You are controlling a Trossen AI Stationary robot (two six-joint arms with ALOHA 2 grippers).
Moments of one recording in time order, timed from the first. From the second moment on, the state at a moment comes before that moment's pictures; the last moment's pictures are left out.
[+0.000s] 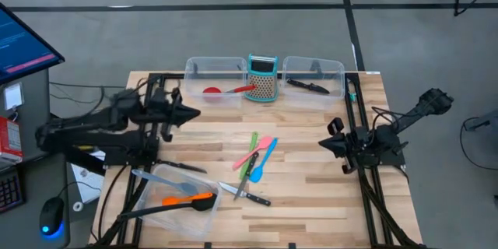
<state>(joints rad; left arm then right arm) 0.17 0.58 0.58 0.06 0.14 -0.30 0.57 0.49 0.01 0.88 0.50 0.05</state>
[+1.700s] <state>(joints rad) -0.69 1.33 0.99 -1.21 0.03 -0.36 0.56 0.49 0.01 0.73 0.50 0.20</state>
